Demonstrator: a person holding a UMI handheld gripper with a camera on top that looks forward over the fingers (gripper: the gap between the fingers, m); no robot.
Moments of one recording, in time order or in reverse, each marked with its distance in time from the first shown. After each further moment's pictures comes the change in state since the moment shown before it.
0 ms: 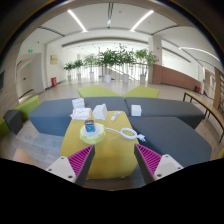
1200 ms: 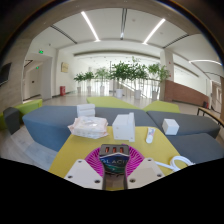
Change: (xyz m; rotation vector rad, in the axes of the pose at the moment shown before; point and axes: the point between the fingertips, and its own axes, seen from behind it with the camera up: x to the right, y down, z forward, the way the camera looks) arm -0.128 -0.043 0.296 0.191 -0.083 -0.078
